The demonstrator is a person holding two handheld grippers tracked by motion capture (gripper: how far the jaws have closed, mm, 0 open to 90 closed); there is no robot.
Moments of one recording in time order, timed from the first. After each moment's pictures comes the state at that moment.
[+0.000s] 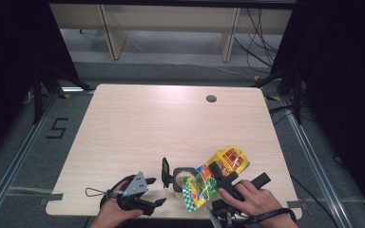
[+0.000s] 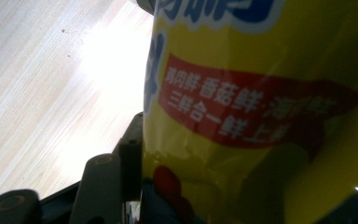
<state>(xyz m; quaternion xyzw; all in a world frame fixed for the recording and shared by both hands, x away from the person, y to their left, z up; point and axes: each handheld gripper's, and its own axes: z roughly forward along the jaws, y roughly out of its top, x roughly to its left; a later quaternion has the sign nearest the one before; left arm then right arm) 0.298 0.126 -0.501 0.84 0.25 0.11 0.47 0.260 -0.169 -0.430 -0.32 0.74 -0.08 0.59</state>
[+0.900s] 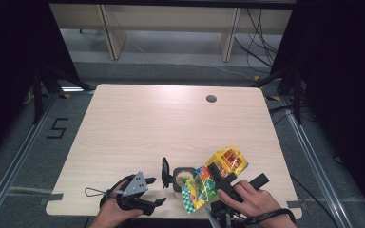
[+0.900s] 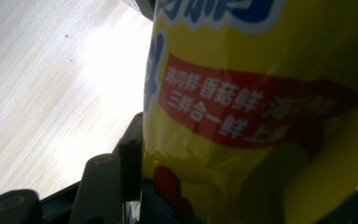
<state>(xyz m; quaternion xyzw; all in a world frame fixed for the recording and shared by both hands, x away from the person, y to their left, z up) 0.298 0.127 -0.500 0.84 0.24 0.11 0.46 0.258 -0.166 -0.432 -0.33 0.74 -0.08 0.59</state>
